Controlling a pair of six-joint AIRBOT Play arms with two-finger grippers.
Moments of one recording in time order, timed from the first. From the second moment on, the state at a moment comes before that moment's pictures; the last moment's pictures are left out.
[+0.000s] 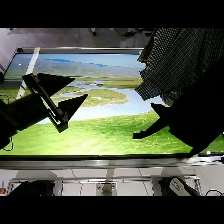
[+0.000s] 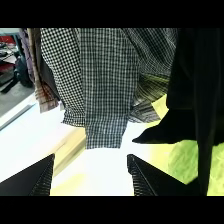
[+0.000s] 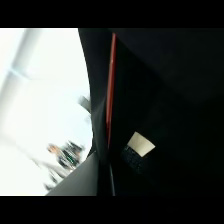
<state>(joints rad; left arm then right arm) -0.56 -0.66 1.15 -2.10 0.74 2.33 -0.71 -1.05 2.00 2.11 -0.83 -0.88</state>
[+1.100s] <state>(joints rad) -0.56 -0.66 1.15 -2.10 0.75 2.31 -0.94 -1.18 2.04 2.14 -0.92 -0.72</state>
